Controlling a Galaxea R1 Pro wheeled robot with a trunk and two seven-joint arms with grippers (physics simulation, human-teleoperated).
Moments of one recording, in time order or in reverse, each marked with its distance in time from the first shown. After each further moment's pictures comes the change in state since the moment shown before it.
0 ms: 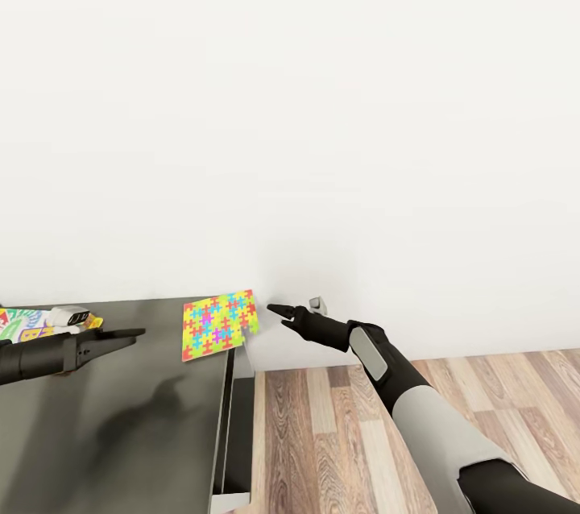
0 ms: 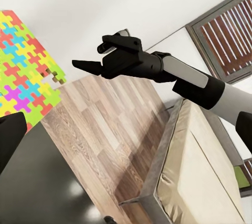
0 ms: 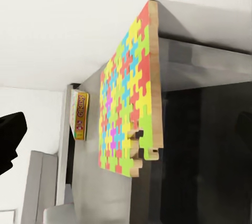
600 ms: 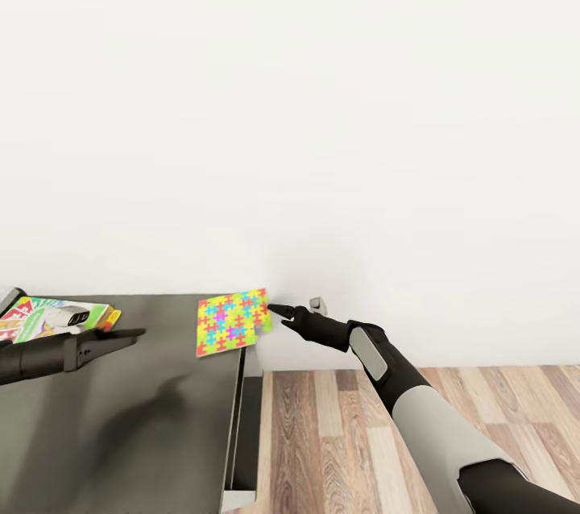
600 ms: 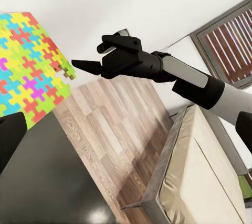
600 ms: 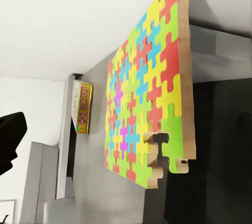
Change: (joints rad) left arm 0.000 -0.001 -0.001 0.000 0.000 0.000 0.000; right arm 0.000 0.000 0.000 0.000 0.001 -0.002 0.000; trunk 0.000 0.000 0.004
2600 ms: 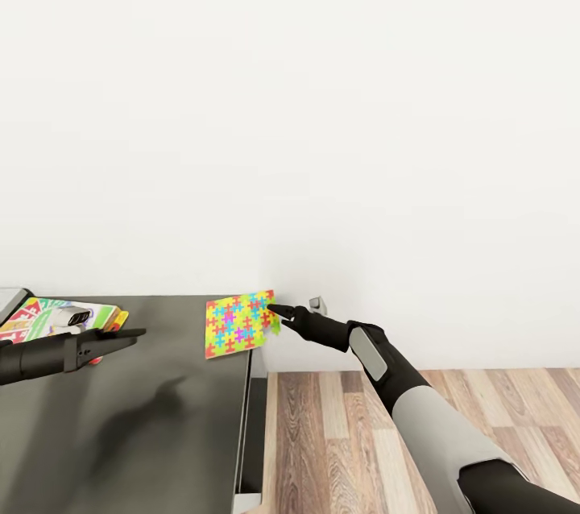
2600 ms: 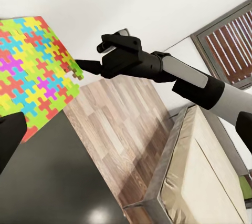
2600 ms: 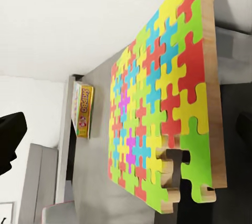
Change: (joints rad) left arm 0.000 0.000 0.000 0.000 0.000 0.000 0.000; right arm 0.000 0.001 0.002 0.000 0.000 -0.009 0.000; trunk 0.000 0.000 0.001
